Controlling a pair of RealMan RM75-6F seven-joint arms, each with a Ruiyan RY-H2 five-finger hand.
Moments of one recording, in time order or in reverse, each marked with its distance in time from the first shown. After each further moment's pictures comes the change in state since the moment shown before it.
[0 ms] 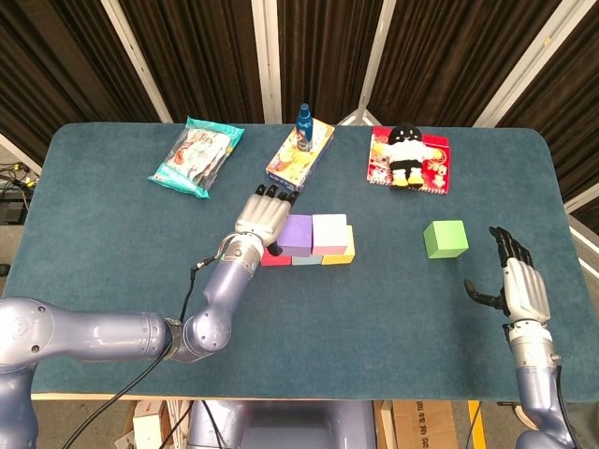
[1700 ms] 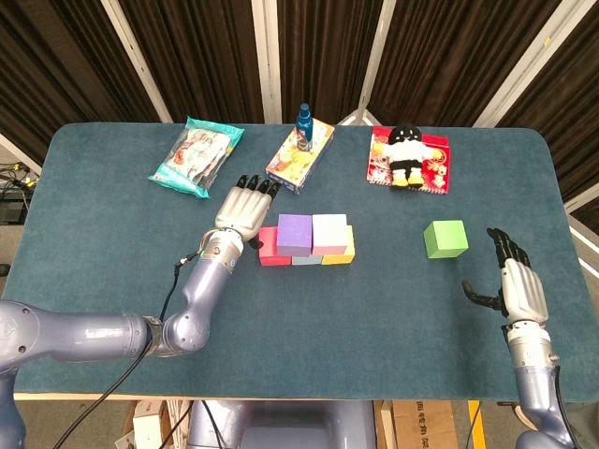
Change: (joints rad) left arm 0.070 0.012 0.081 0.012 0.184 0.012 -0.094; right arm 0.003 0.002 -0.003 -0.007 0.011 -0.012 0.004
